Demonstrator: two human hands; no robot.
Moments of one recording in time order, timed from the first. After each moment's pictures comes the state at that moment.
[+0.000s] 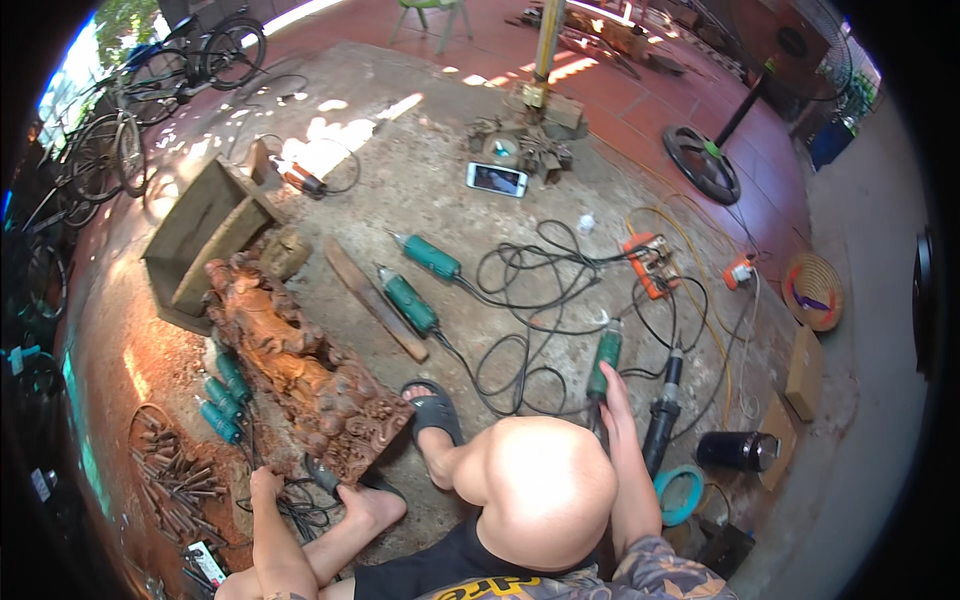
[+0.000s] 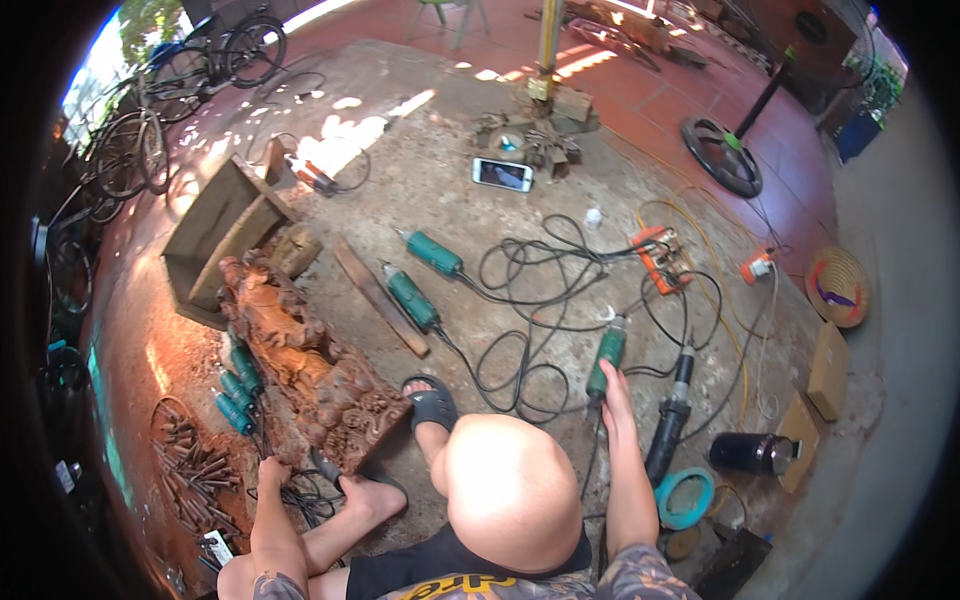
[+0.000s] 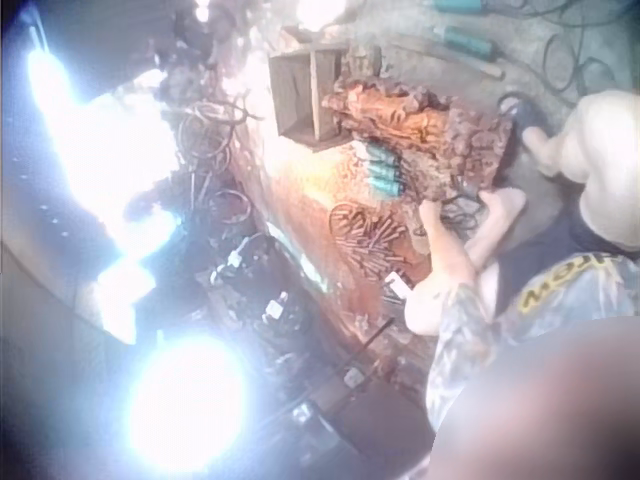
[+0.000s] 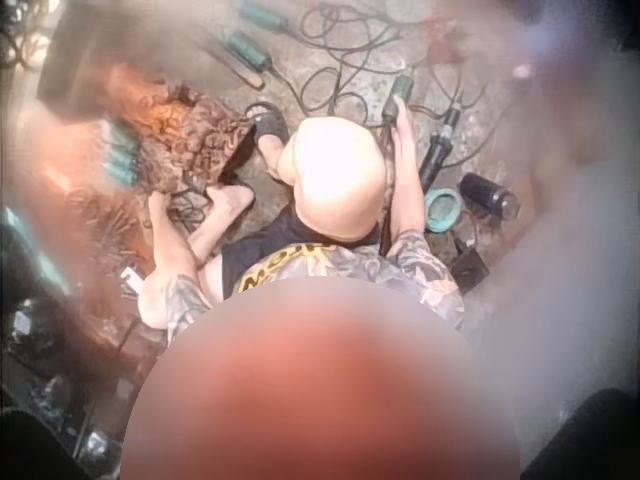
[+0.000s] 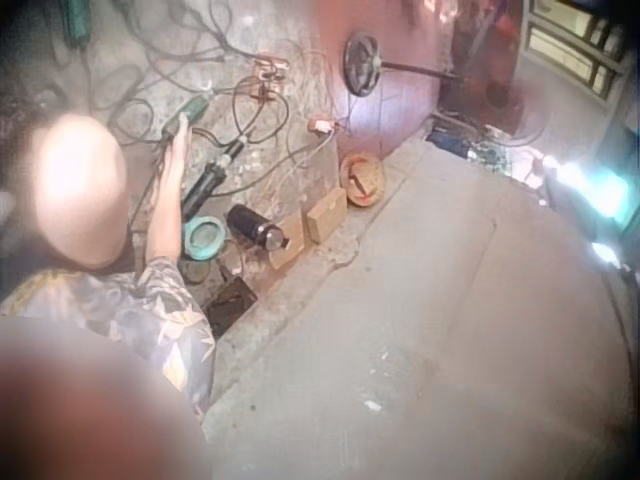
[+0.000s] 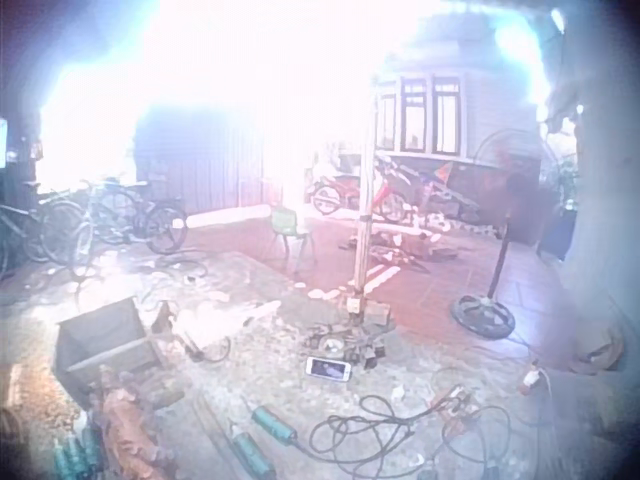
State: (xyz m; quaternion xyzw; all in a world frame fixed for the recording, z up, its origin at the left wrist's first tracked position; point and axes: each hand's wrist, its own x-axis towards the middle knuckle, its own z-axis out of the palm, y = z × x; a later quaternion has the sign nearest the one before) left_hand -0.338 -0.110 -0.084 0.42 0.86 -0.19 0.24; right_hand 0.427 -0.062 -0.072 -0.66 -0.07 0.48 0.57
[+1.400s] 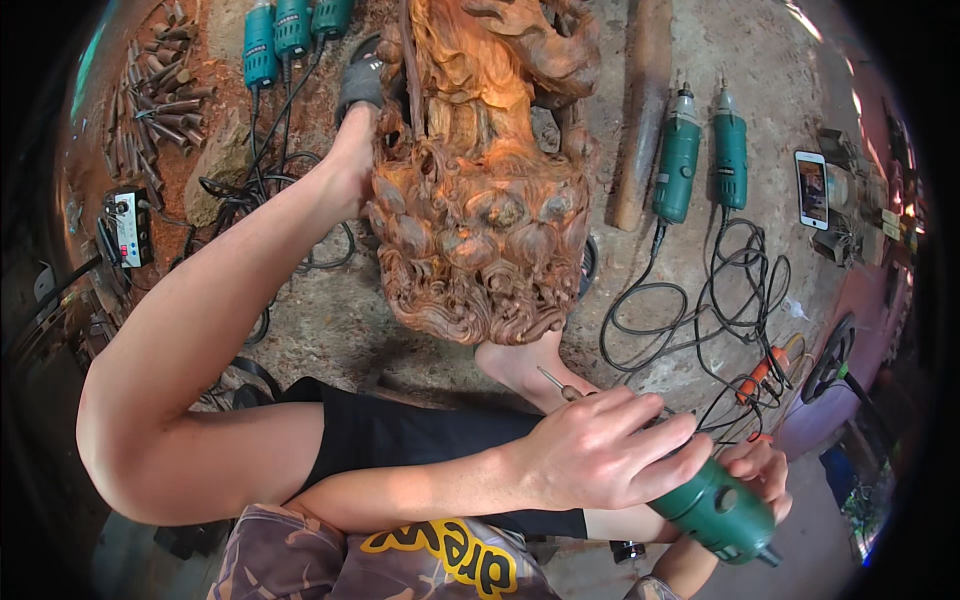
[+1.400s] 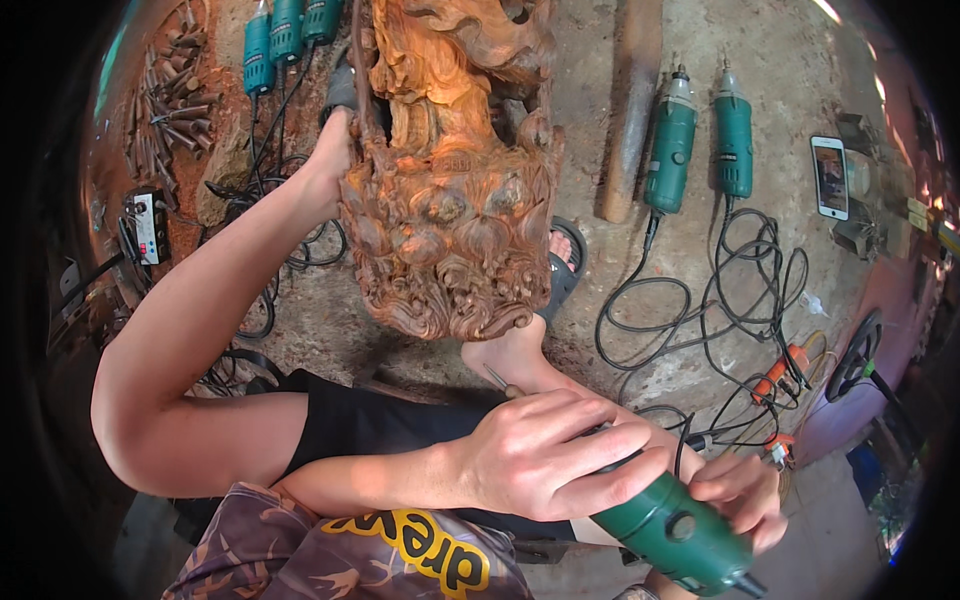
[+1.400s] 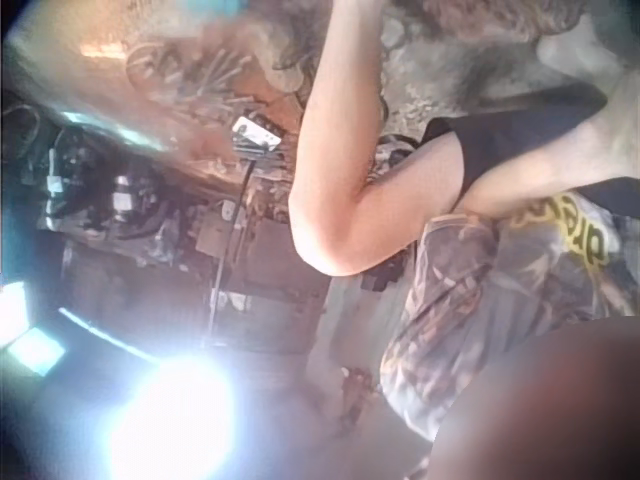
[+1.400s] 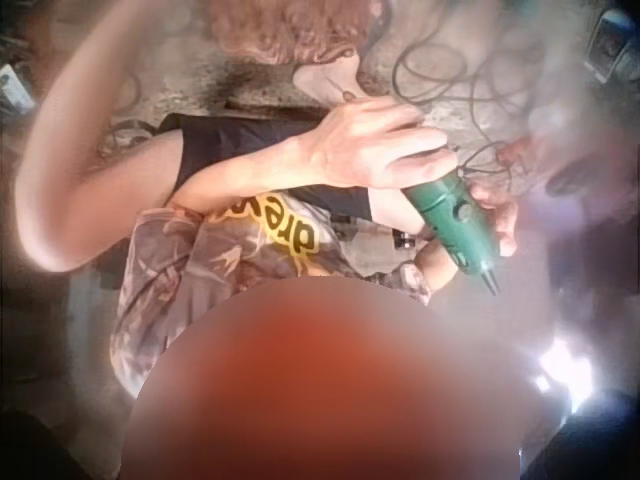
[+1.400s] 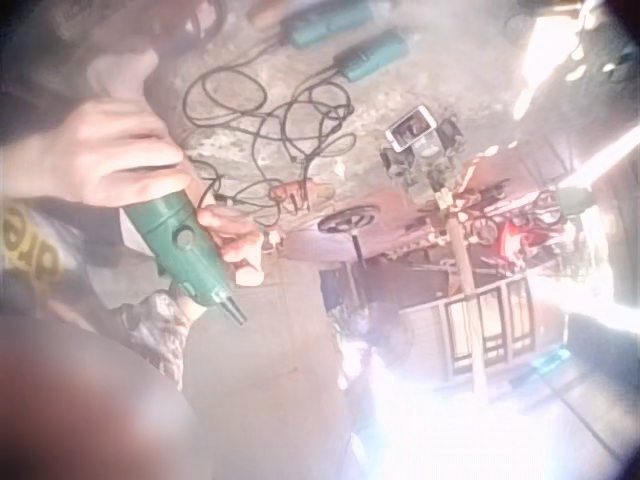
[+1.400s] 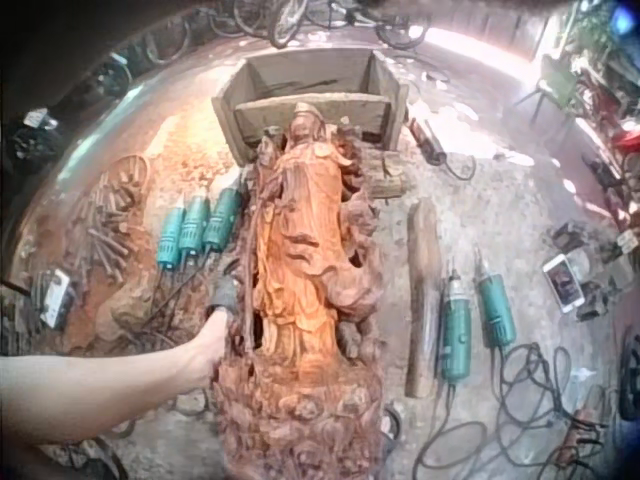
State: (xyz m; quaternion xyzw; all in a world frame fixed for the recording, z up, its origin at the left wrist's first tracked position) left_hand 0.035 -0.041 0.096 0.59 0.56 0.53 0.22; right_hand 0.274 0.069 0.155 -0.19 -0.31 0.89 0.28
